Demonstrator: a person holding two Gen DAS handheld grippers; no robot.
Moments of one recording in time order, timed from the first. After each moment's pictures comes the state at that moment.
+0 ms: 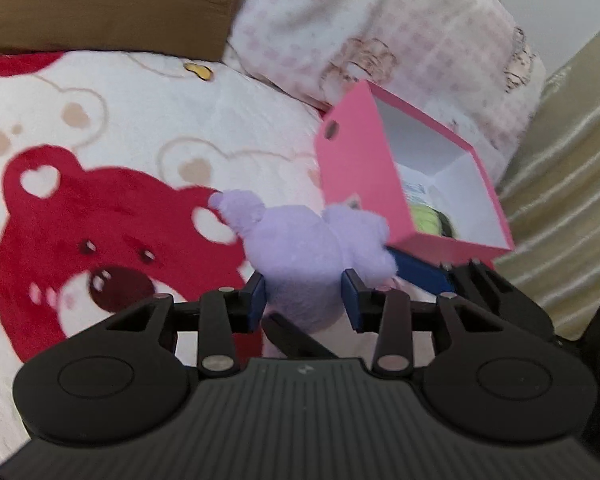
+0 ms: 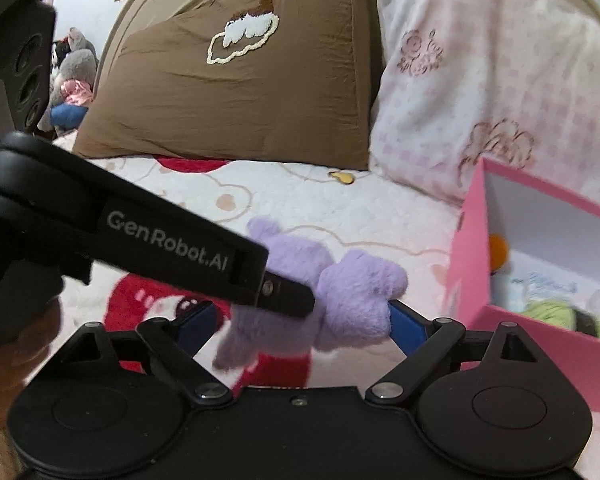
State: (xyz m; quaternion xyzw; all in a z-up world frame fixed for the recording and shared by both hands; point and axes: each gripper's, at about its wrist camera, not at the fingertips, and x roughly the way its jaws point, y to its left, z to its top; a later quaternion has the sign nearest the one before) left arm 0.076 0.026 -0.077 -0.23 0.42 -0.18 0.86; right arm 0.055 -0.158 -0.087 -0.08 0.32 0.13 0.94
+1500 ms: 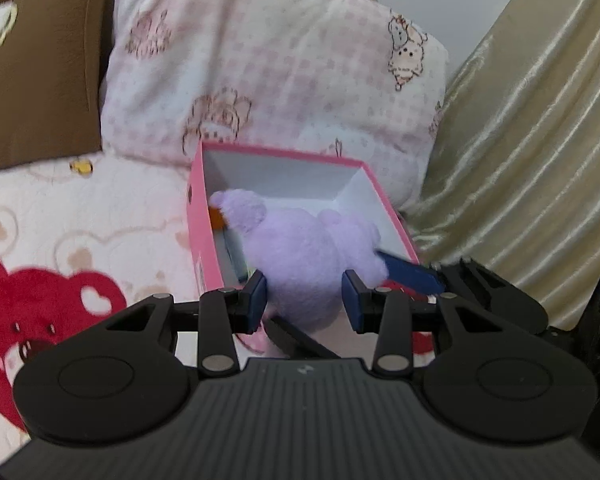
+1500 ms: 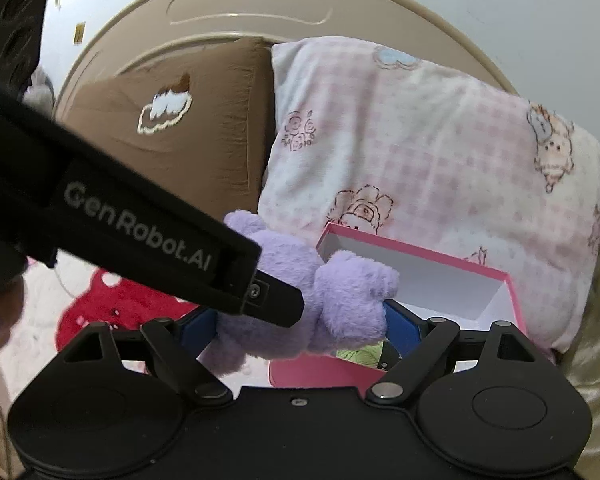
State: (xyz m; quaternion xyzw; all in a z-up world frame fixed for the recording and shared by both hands) left arm 0.059 -0.102 0.039 -0.14 0.36 -0.22 0.89; right arm 0.006 -0.261 0.005 -0.08 0.26 0.07 0.96
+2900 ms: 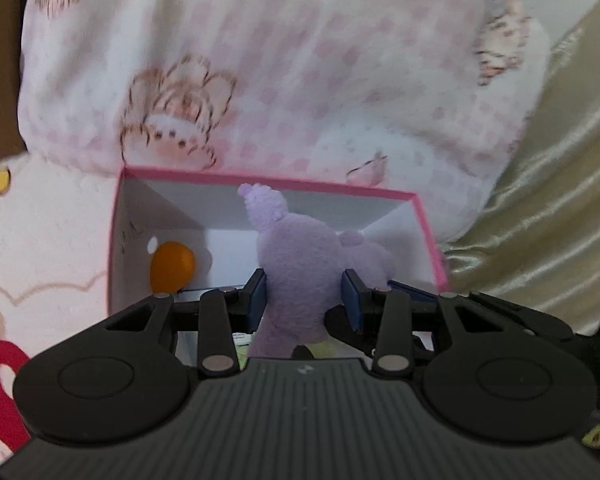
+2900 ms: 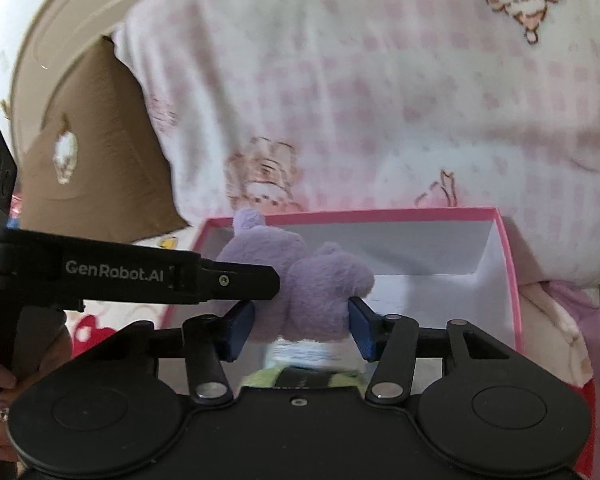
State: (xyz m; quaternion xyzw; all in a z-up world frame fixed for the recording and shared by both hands) left arm 0.257 -0.198 -0.017 -0.18 0.46 -0.18 0.85; right arm 0.159 -0.427 -0.028 0.09 0.39 0.09 0.91
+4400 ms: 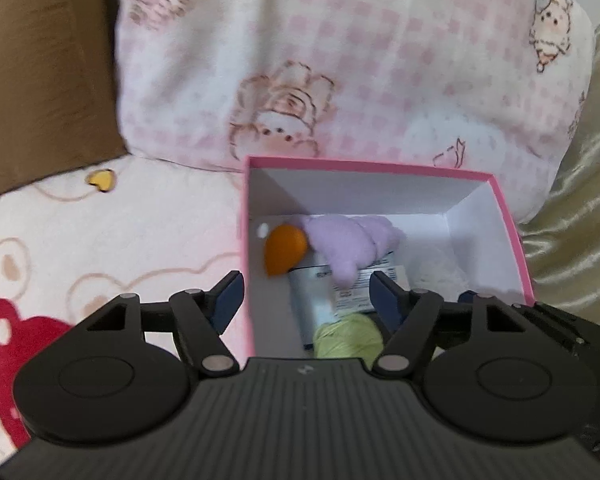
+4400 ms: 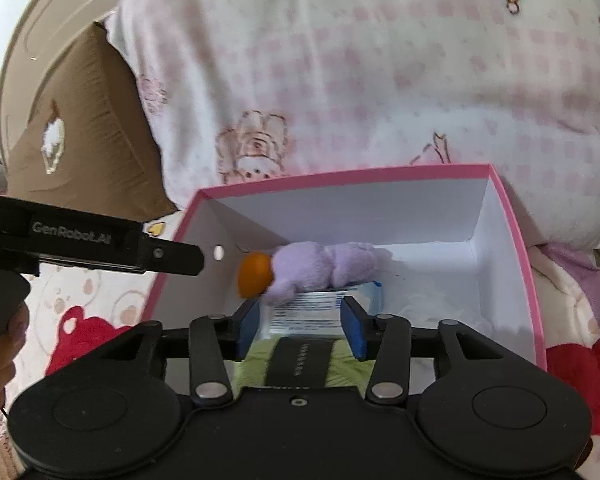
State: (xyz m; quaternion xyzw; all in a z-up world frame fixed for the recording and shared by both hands) left arm 0.216 -0.152 0.004 -0.09 0.47 -0.09 0.88; right arm 0.131 -0.409 -0.045 0.11 0.38 0.07 0.91
